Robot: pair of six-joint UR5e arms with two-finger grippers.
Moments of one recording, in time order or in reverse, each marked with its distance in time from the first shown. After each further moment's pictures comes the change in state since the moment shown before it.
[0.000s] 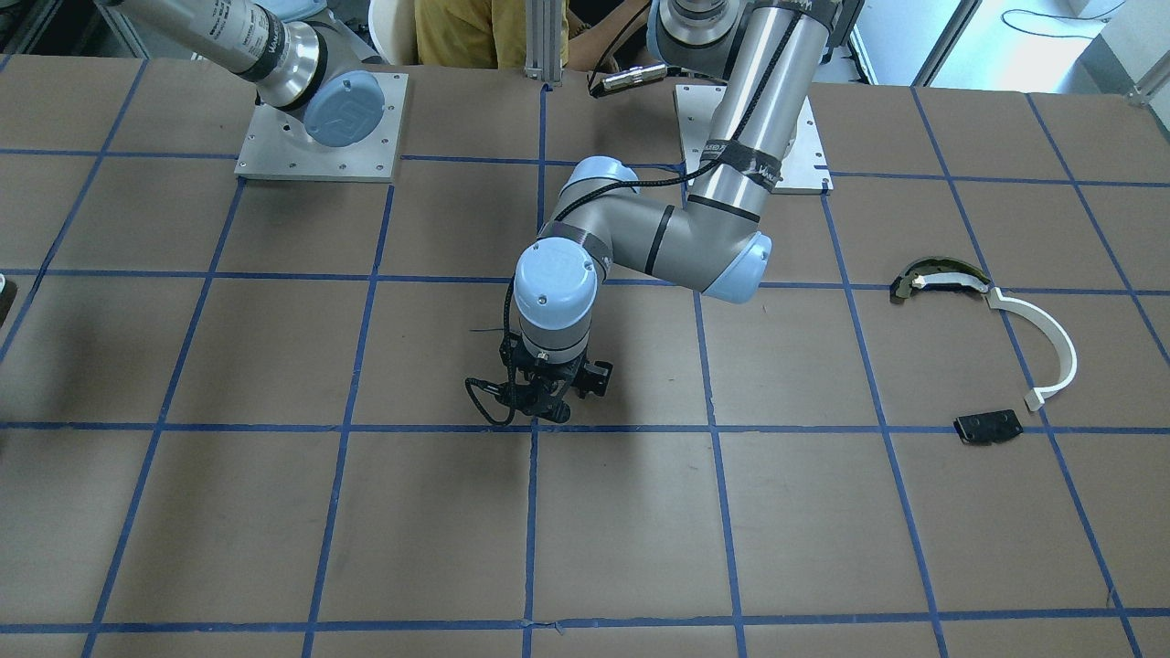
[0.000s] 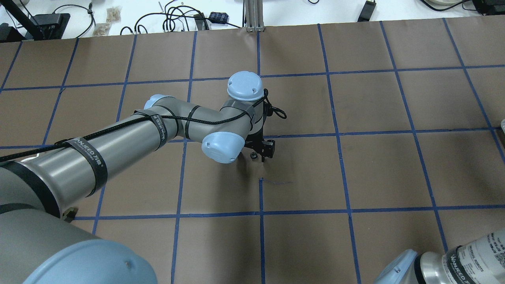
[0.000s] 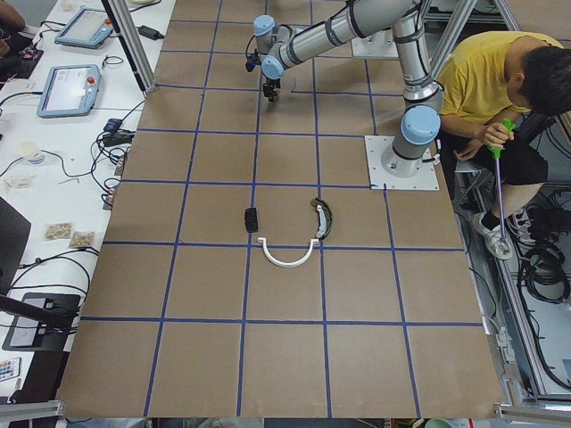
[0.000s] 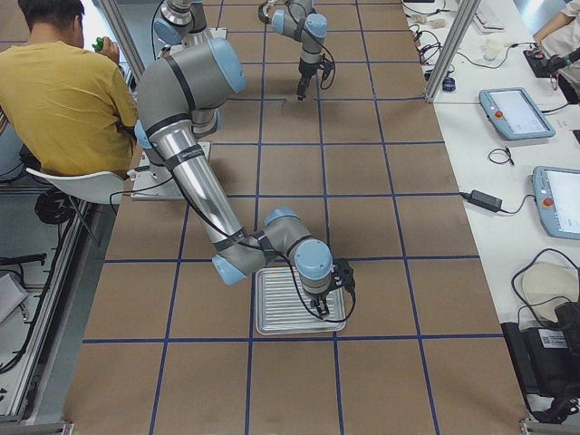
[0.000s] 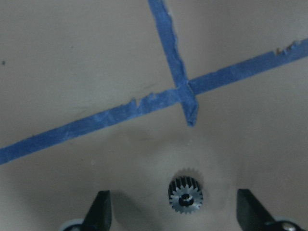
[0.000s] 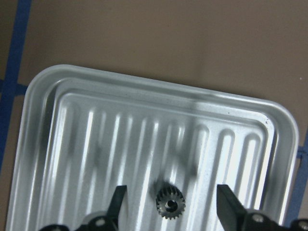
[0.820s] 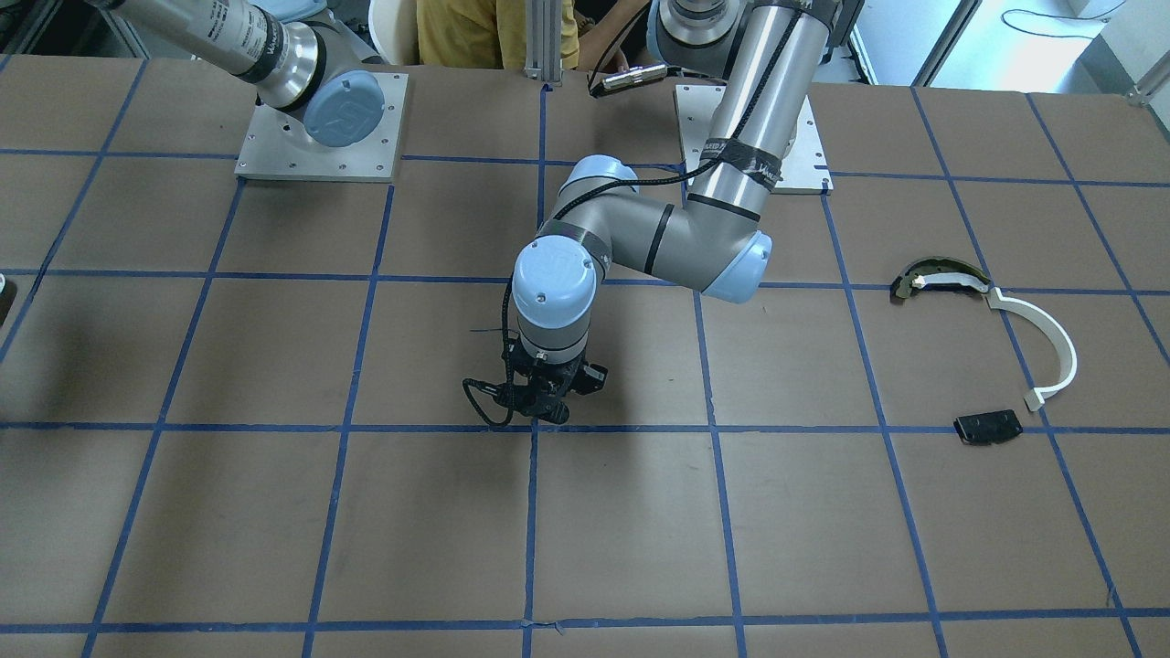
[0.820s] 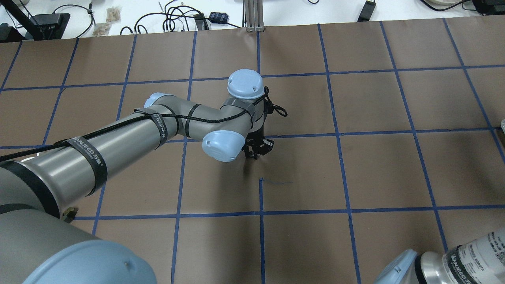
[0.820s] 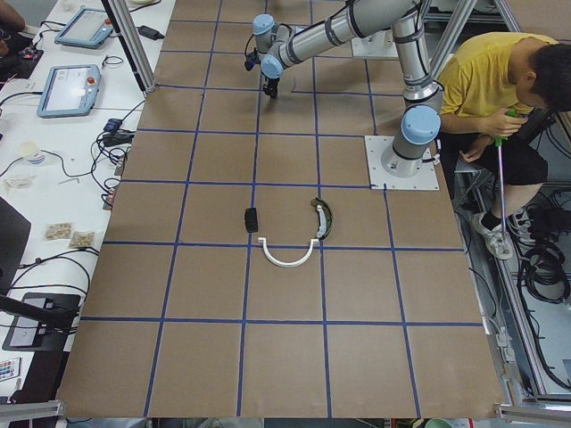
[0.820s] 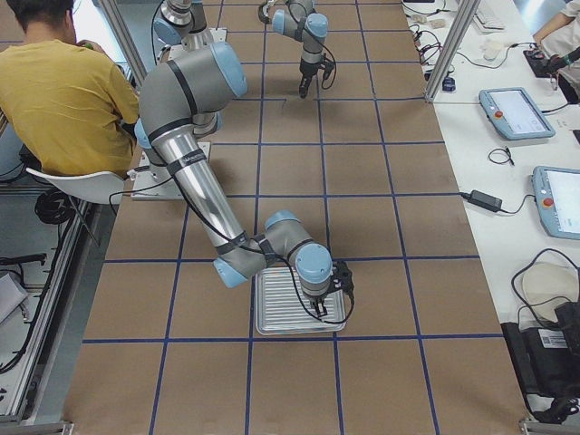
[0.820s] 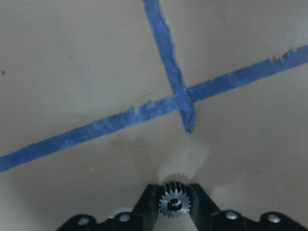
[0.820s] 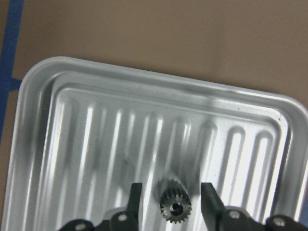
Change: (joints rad) left arm 0.000 0.011 0.009 0.001 0.001 -0.005; right arm 0.000 0.013 0.000 0.003 -0.005 0.001
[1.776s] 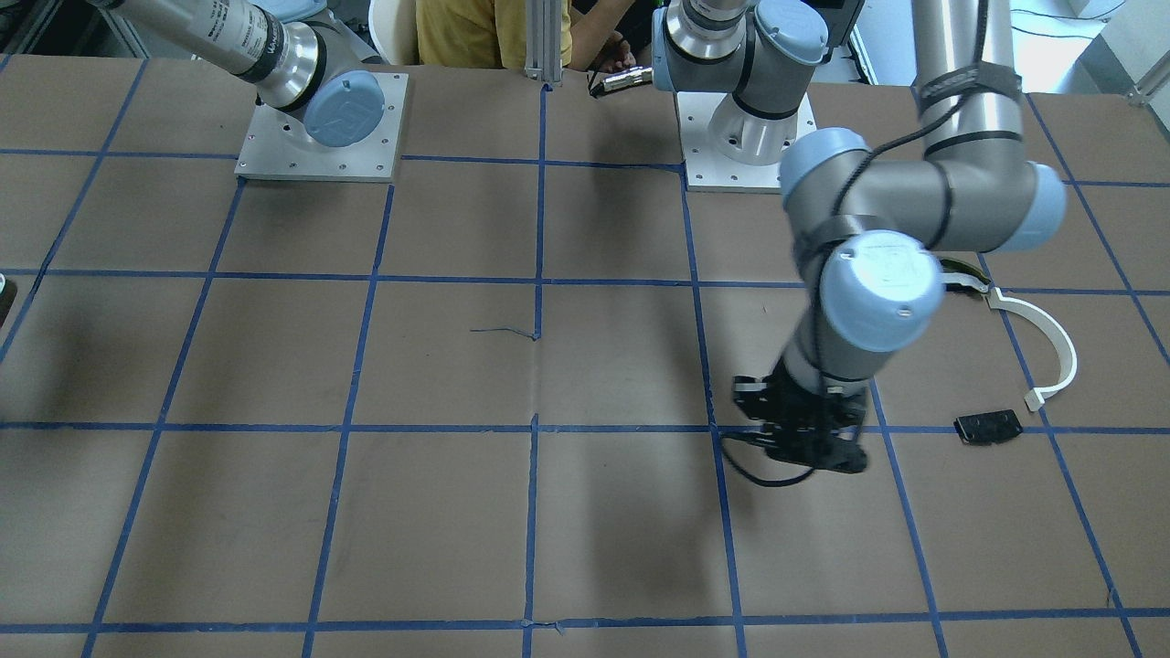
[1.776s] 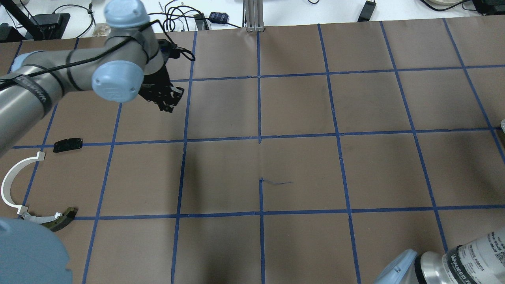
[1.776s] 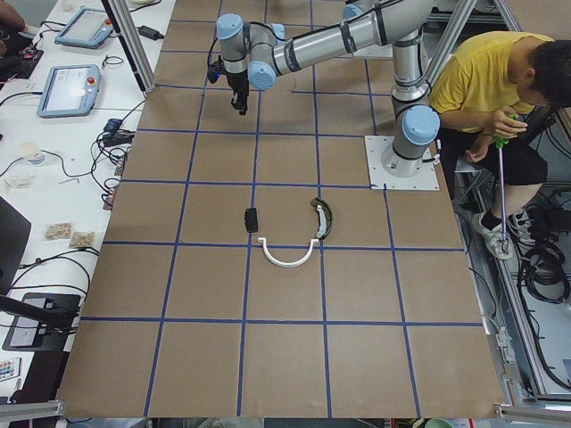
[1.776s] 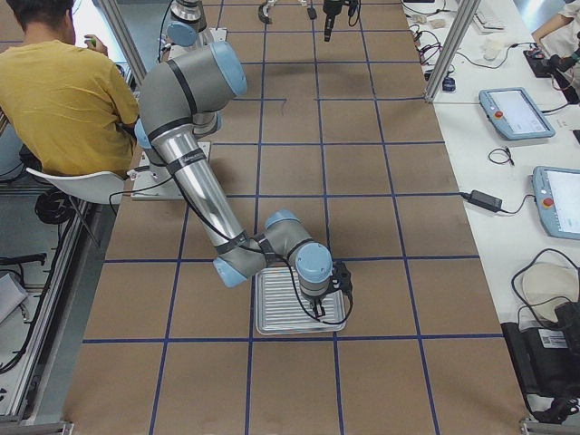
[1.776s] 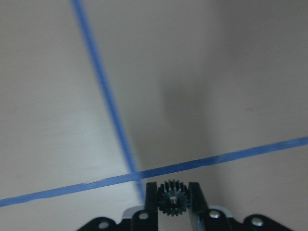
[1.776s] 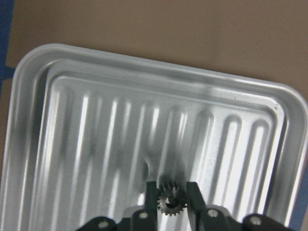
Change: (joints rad) left arm 0.475 0.169 0.097 -0.209 0.115 0.366; right arm 0.000 -0.005 0.001 0.002 -0.032 0.001
